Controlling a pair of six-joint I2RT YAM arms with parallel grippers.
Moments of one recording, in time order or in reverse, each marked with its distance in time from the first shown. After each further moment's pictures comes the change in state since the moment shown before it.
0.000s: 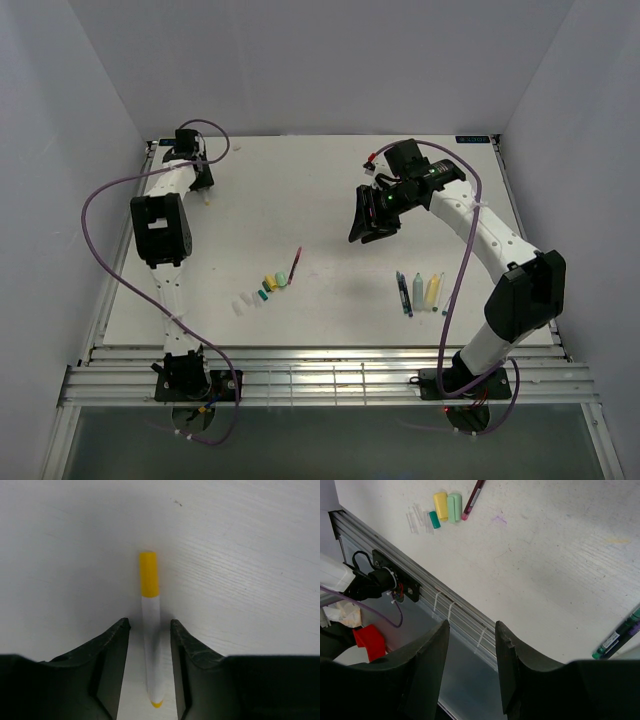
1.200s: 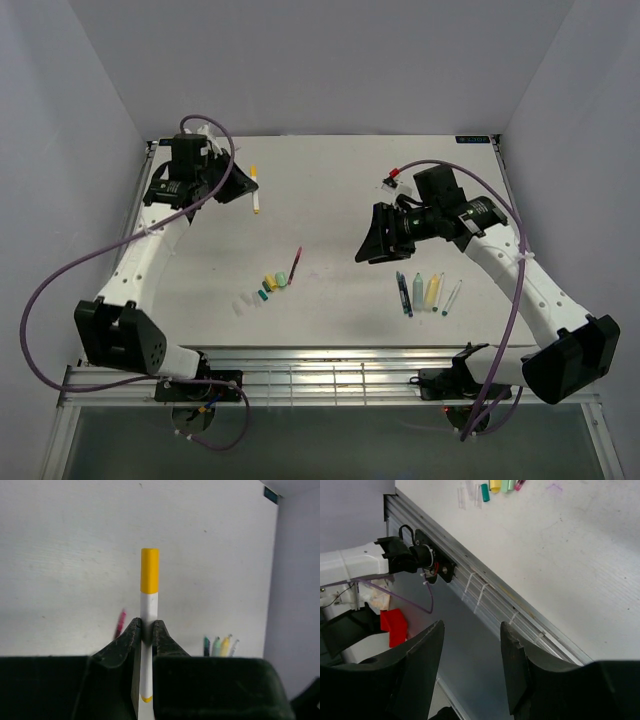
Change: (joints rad) left arm -0.240 -0.922 -0.586 -0.072 0.363 -0.420; right arm 0.000 -0.352 -0.261 0.088 -0.126 0.092
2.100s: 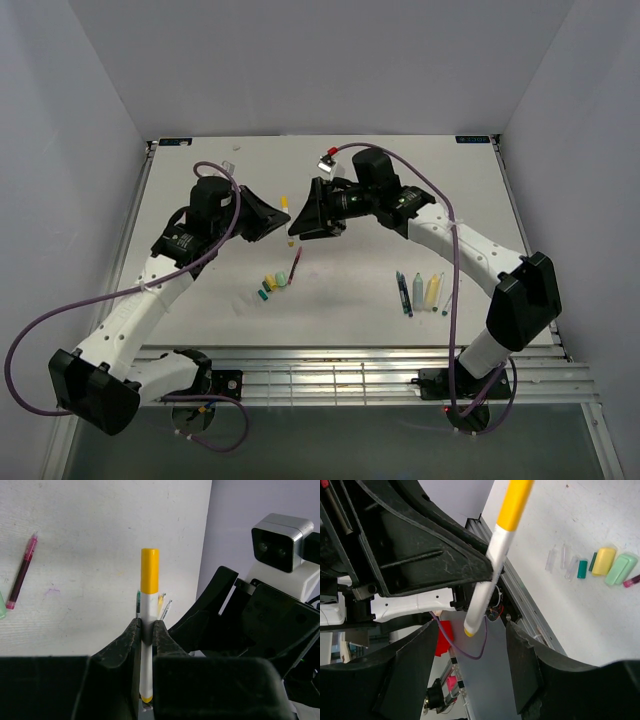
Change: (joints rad) left arm -0.290 -0.393 -0.356 0.120 -0.035 -0.459; right arm 0.204 0.304 0.083 0.643 -0.134 0.377
